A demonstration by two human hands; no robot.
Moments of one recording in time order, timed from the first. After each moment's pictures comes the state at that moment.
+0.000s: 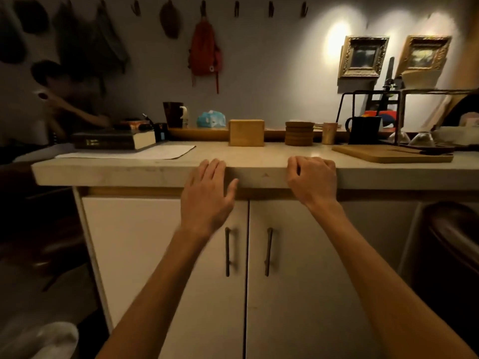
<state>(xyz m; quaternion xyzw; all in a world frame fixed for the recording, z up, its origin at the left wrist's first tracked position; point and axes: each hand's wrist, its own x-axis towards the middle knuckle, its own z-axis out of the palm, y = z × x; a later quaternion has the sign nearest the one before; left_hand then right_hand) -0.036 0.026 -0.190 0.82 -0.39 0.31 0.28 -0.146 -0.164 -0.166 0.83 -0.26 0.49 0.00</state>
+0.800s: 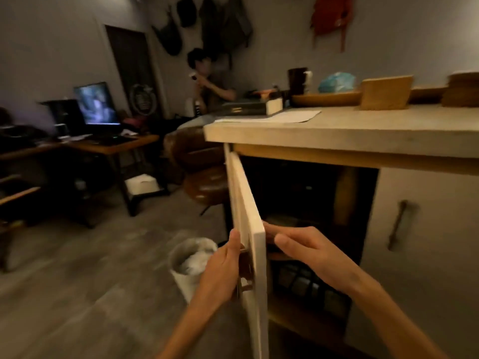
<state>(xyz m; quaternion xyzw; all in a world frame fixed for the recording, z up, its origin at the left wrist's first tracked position) -0.138 0.264 -0.292 0.79 -0.12 -0.03 0.60 -0.183 0.080 -0.259 0.81 0.19 0.00 -0.56</state>
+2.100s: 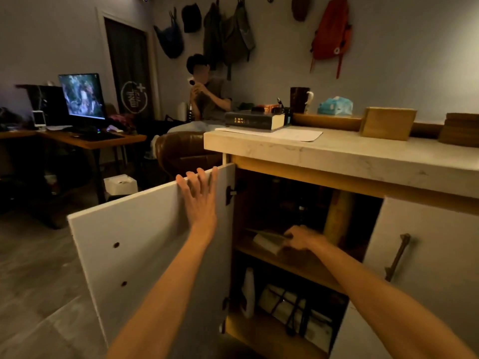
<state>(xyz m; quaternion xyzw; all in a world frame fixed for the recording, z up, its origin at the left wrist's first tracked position) 0.075 0.250 -0.279 0.94 0.00 0.33 -0.11 0.045 -0.013 -0.329 0.98 -0.11 -0.11 -0.10</state>
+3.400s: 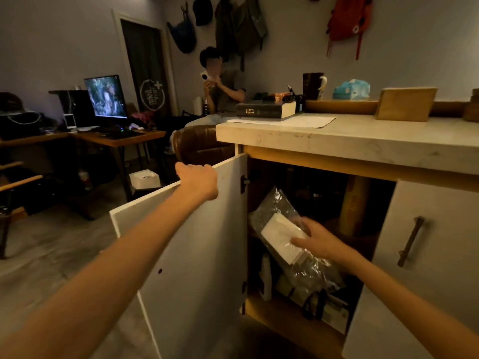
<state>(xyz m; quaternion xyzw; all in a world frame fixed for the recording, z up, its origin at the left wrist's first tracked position) 0.032 0.282 -0.192 0.98 -0.04 0.15 -0.13 -0.045 0.011 -0.329 0.91 0.03 0.03 -0.42</state>
